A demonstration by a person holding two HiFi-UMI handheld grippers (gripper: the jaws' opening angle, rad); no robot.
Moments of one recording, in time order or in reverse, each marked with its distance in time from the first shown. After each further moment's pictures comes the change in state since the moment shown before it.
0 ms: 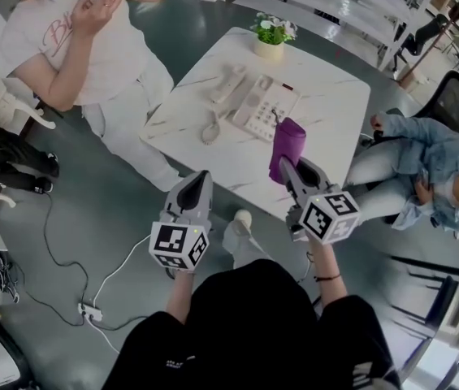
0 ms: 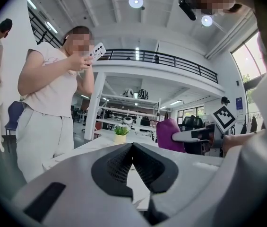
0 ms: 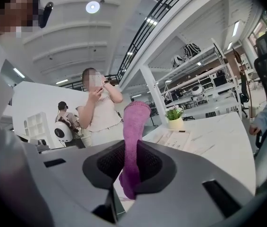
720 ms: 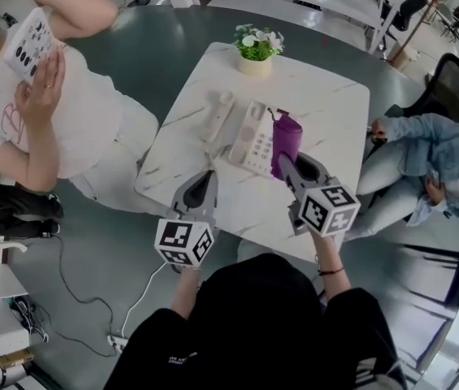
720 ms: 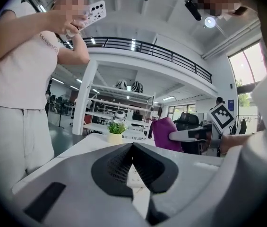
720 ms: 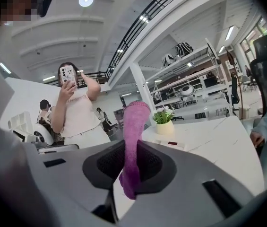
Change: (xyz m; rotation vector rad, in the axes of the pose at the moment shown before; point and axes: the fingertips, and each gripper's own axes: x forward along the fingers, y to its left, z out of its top) left arm 0.149 0.052 0.010 -0.008 0.086 -0.140; right arm 0.105 -0.085 0.036 0.026 0.013 -0.136
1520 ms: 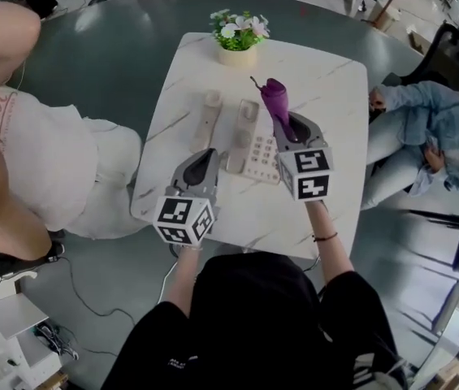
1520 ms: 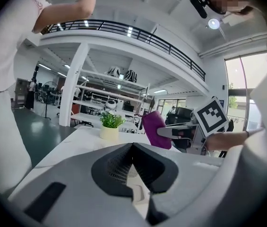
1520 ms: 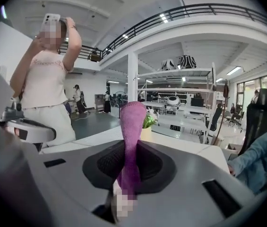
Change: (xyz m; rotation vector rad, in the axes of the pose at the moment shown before) left arm 0.109 0.046 0.000 -0.012 0.126 -0.154; right arm 0.103 -0.065 0.029 -0.290 0.107 -0.322
